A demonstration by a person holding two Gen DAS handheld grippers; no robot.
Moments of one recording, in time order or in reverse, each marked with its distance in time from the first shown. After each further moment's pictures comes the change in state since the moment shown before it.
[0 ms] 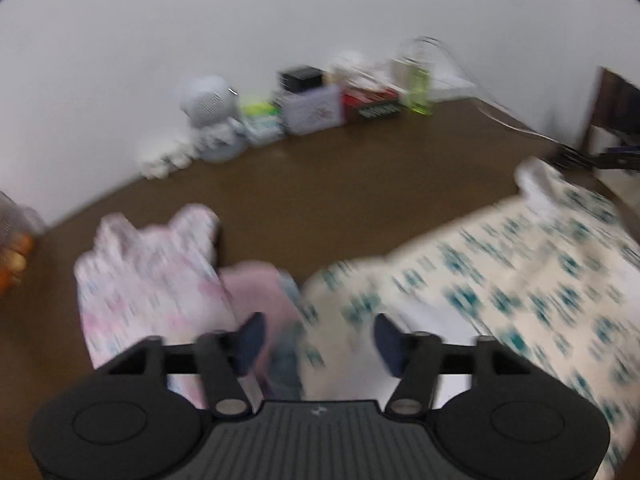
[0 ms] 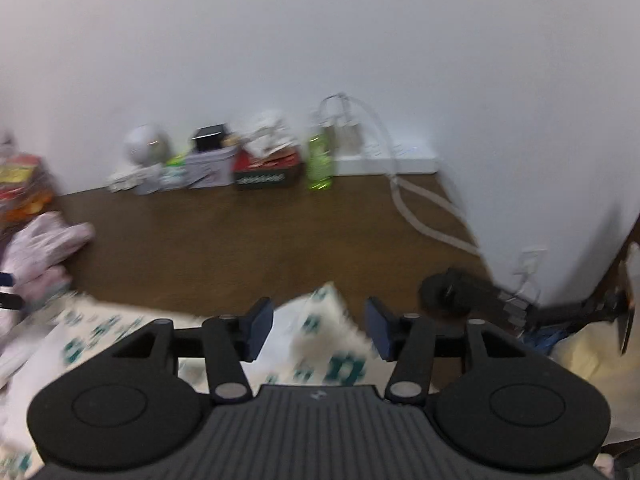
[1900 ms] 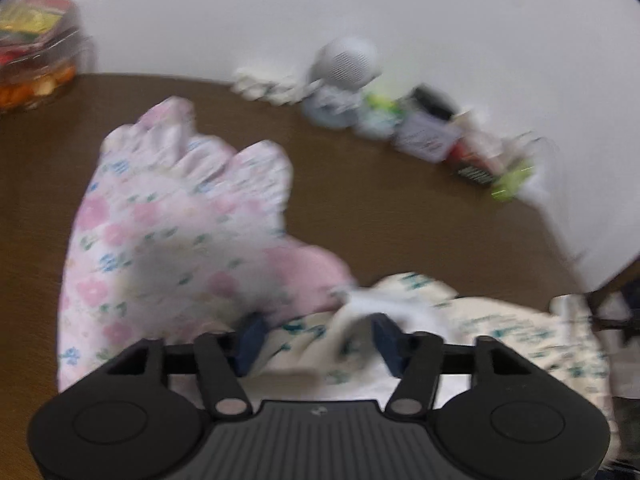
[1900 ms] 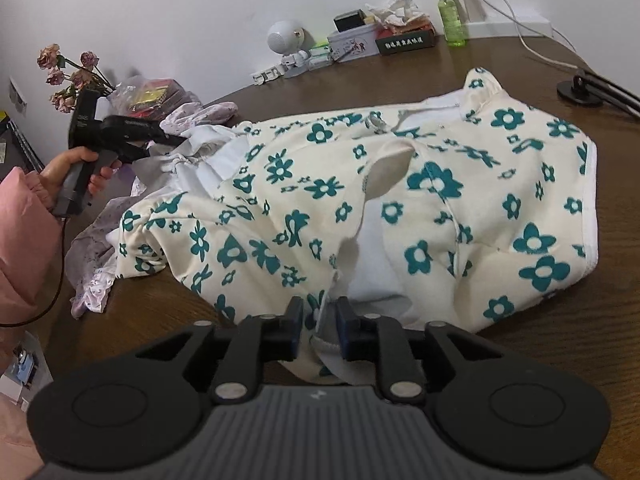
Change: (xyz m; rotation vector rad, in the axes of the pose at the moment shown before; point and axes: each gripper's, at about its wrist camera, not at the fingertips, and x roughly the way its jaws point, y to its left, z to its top) left arm 0.032 0.097 -0.008 -0.536 -0.084 -0.132; right arm -0.042 0.035 -0.126 0.041 0.197 0.395
